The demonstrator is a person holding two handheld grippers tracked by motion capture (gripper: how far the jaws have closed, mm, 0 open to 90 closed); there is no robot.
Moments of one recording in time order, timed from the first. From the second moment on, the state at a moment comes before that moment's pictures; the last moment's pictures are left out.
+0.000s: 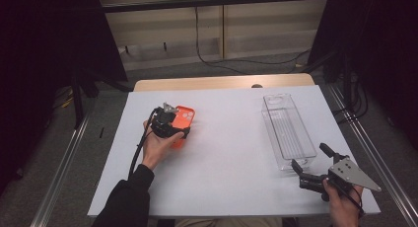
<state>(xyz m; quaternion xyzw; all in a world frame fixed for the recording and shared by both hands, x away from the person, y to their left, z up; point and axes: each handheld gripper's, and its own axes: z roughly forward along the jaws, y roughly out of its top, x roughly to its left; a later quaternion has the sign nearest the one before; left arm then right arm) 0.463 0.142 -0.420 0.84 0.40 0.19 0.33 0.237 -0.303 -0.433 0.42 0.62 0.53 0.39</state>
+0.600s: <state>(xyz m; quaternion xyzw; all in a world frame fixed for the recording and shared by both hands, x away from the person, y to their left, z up) 0.439 0.139 -0.410 0.84 0.35 0.20 0.36 0.237 -0.303 -0.430 0.42 0.62 0.54 0.39</state>
